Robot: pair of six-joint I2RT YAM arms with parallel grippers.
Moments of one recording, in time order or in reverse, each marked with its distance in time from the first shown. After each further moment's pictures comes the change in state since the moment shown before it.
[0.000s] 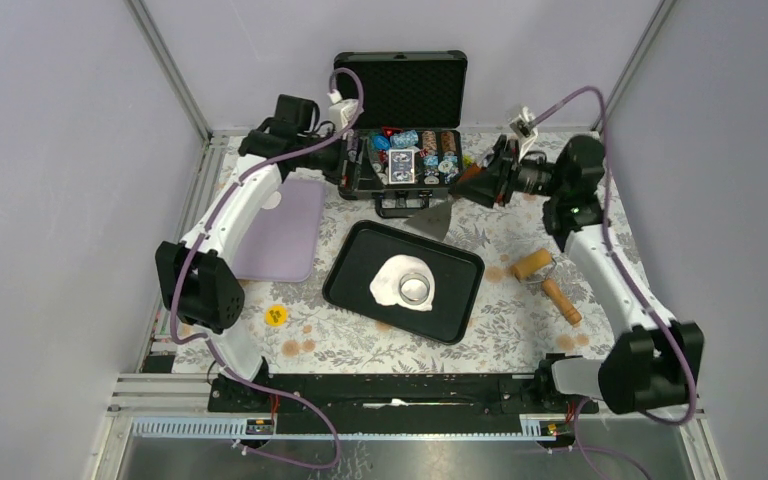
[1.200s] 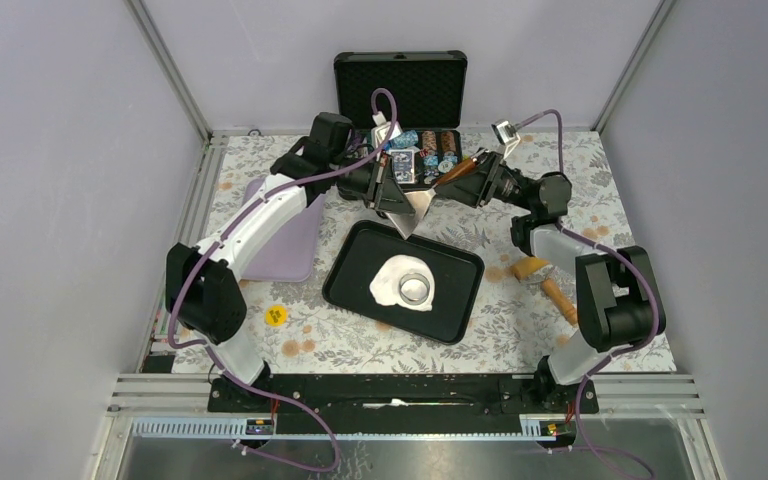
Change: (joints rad) left arm -0.149 -0.040 -0.156 0.223 0.229 -0.164; right arm 0.060 0.298 -0.104 0.719 0.208 0.675
